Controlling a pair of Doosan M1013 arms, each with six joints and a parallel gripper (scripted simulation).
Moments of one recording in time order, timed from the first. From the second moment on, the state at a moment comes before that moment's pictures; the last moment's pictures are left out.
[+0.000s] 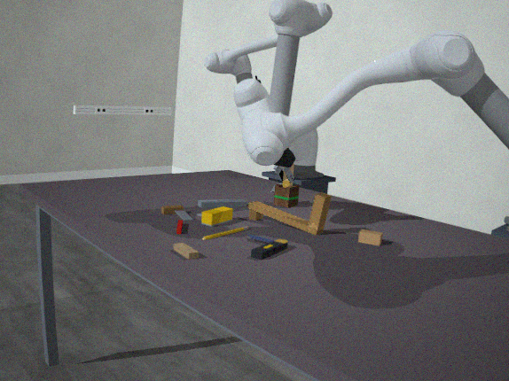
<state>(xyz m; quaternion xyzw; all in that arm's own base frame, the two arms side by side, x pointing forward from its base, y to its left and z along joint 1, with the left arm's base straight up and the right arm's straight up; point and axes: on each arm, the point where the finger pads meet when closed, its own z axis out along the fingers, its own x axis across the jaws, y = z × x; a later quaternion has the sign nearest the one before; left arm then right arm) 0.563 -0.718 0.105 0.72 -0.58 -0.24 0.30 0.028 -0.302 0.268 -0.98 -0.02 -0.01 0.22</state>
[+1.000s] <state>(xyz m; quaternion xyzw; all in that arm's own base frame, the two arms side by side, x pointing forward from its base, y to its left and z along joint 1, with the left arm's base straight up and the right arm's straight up) 0.563 -0.718 0.101 0.72 -0.58 -0.24 0.30 0.028 -0.302 0.268 -0.98 -0.02 -0.01 0.22</state>
